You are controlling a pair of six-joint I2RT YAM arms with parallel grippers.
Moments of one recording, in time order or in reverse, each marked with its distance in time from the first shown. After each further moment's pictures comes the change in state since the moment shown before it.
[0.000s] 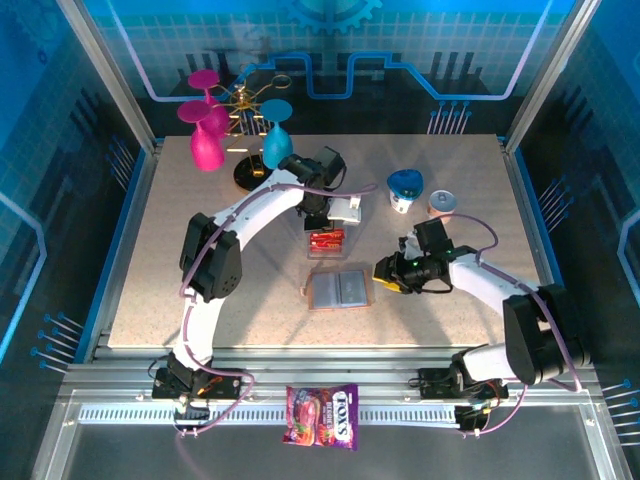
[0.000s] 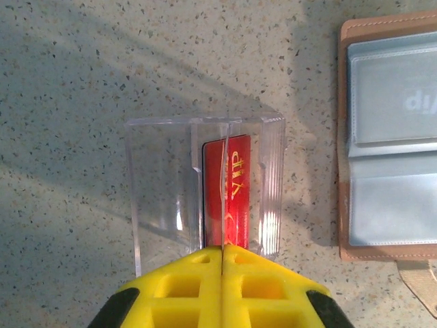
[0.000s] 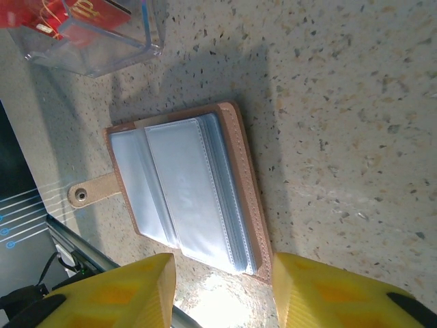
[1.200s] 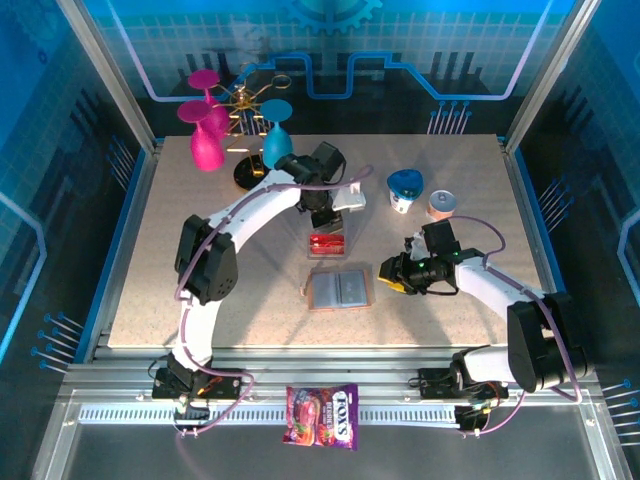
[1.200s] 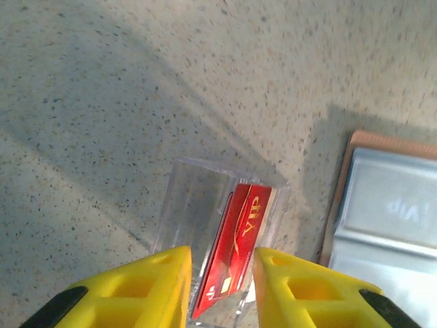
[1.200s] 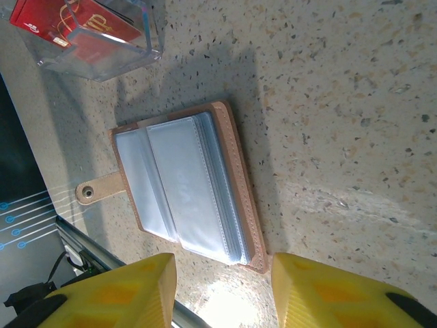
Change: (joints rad) left arm 0.000 -0.093 -0.080 0.177 0.072 -0.385; right arm -0.043 -0.035 -0.024 -0.011 -0.029 -0.019
